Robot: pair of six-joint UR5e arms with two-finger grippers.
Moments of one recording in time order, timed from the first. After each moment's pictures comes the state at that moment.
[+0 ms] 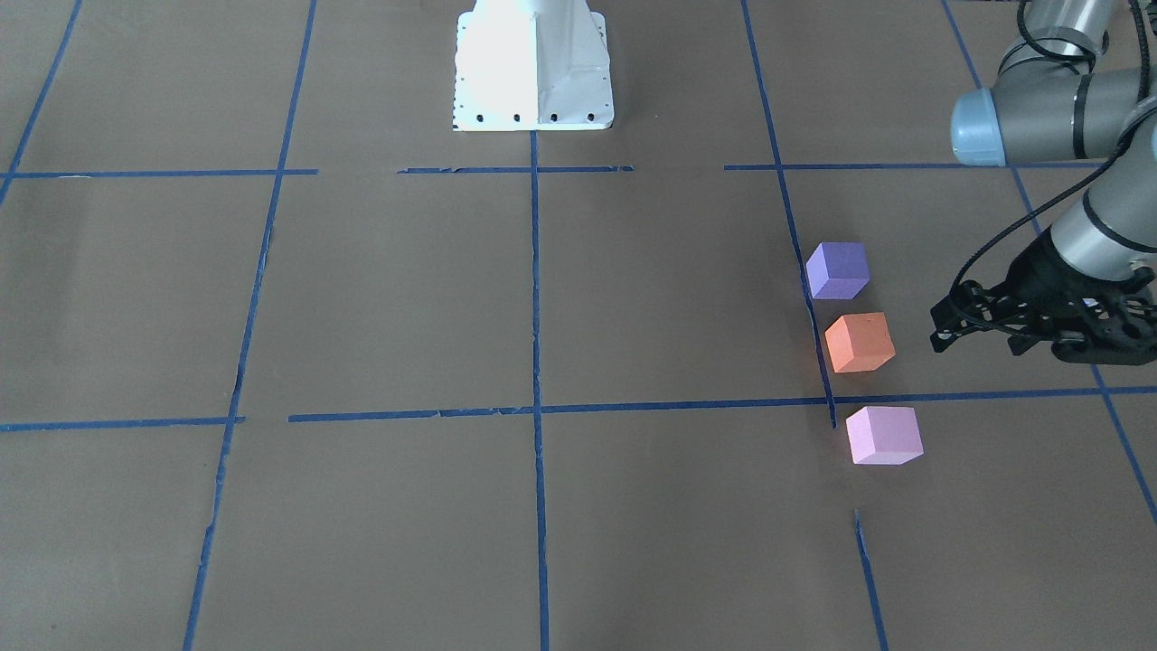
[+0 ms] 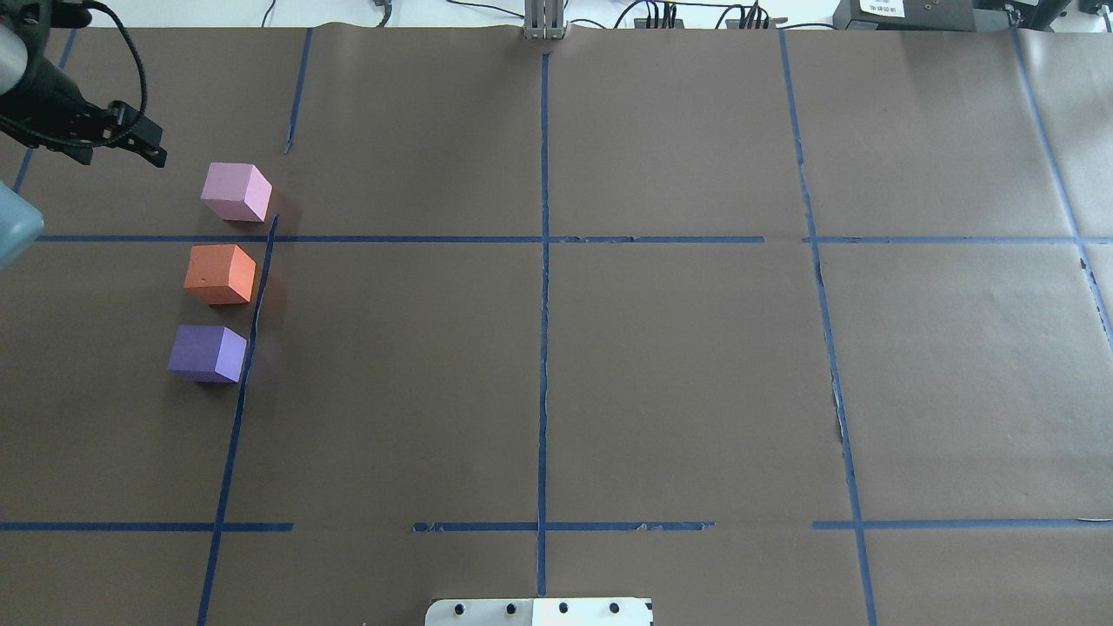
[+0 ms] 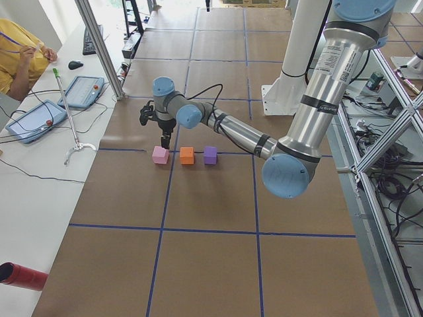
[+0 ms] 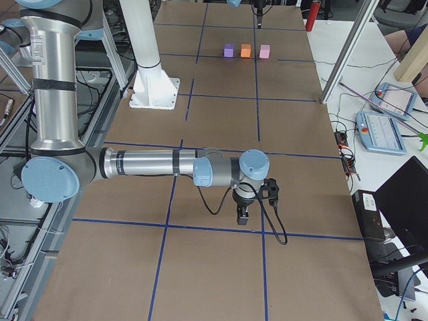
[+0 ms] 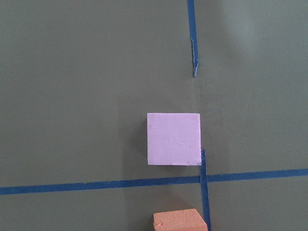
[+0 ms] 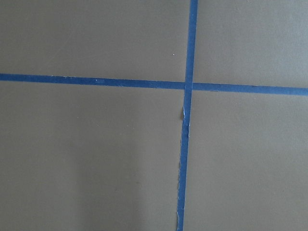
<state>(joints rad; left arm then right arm) -1.18 -1.89 -1.66 -1.72 -2.25 -0.58 1.48 -1.59 1.63 -1.57 2.36 0.05</state>
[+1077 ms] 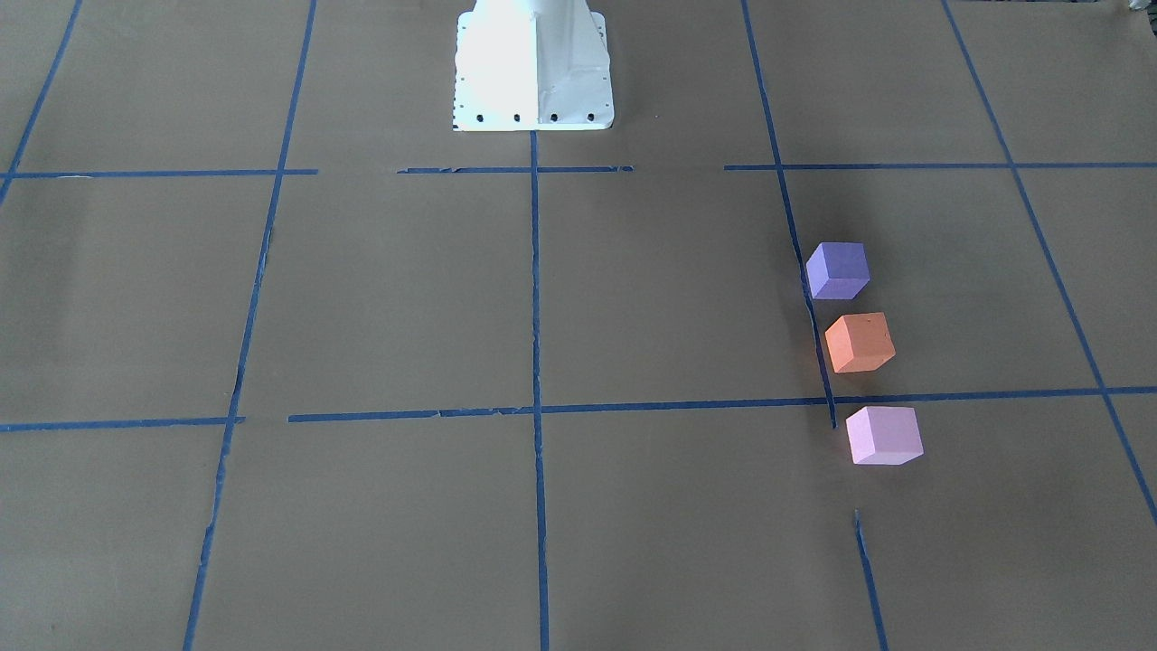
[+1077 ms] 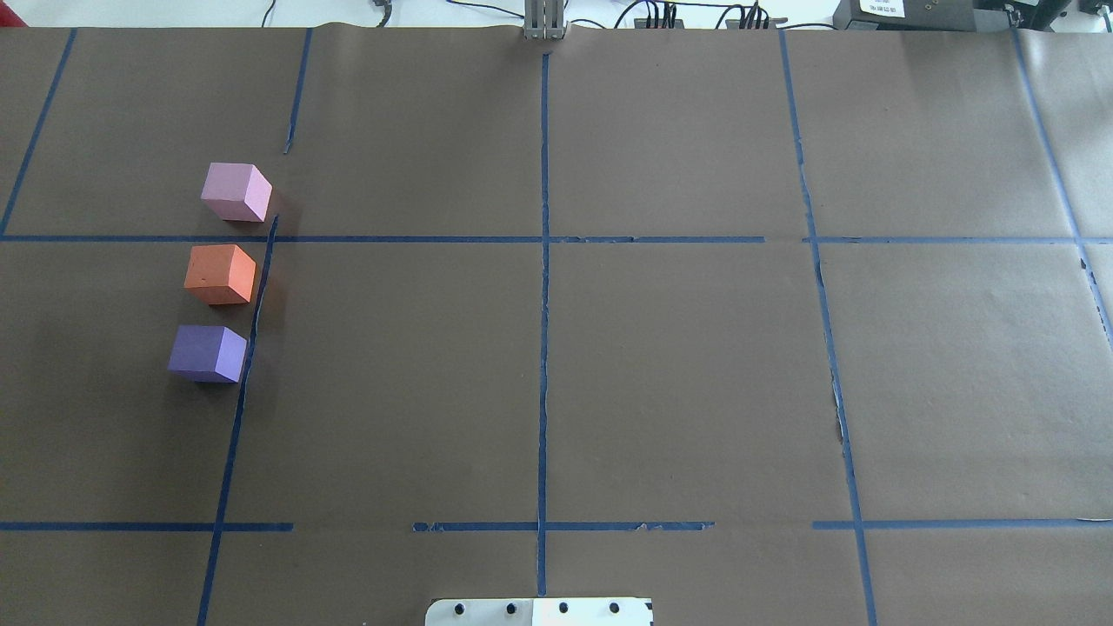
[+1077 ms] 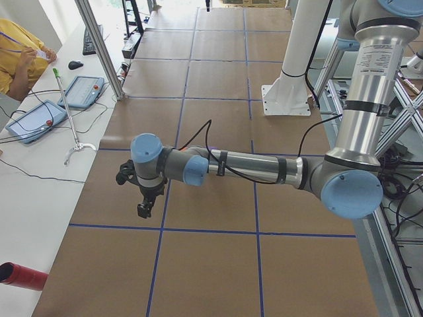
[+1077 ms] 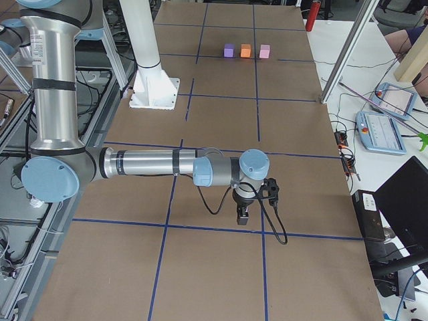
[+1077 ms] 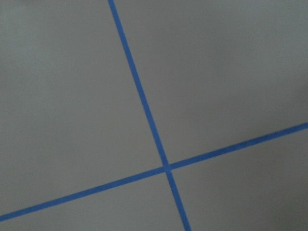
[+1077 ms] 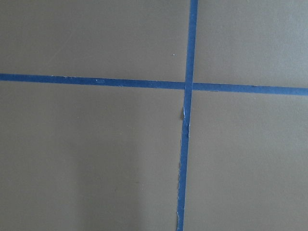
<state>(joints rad) -1.53 -1.63 -1.53 -1.73 -2.29 0.20 1.48 -1.59 1.63 -1.57 2.36 0.05</state>
